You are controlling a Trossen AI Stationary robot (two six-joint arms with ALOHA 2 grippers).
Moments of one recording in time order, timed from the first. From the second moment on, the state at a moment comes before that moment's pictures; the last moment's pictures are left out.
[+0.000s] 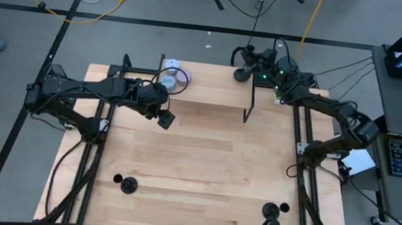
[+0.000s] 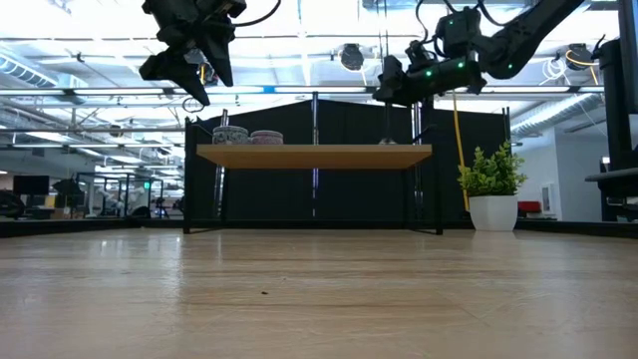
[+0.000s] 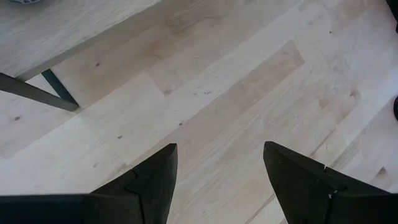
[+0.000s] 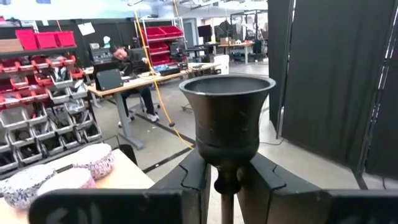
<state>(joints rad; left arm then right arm) 0.17 1.29 1.21 -0.93 -0.04 -0.81 -0.78 1.44 0.86 0.63 -0.08 0.12</state>
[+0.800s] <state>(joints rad) 0.17 1.29 1.21 -0.92 -0.04 -0.80 -0.78 1.43 0.86 0.56 -0.11 0.09</state>
